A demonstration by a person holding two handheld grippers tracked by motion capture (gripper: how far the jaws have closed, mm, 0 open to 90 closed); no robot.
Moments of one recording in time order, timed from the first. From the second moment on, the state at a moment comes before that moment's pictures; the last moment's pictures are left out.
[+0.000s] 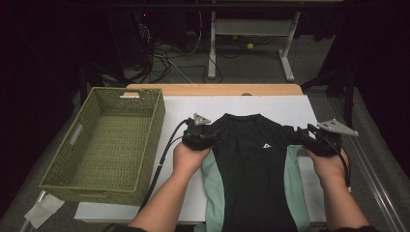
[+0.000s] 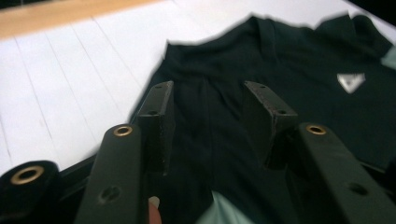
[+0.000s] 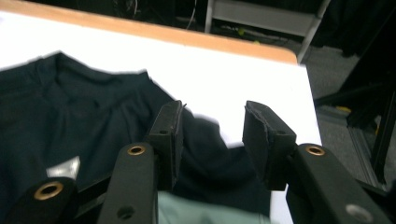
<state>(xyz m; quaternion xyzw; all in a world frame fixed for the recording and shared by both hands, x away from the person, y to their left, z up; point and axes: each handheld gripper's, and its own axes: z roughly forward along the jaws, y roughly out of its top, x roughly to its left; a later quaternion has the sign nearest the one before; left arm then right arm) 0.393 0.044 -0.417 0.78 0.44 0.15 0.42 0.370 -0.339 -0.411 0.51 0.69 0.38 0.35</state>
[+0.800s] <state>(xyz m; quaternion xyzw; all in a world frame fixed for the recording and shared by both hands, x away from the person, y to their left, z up) 0.299 0.088 -0.475 0.80 0.36 0.12 0.46 0.343 -0.375 -0.454 0.55 0.71 0.32 0.30</state>
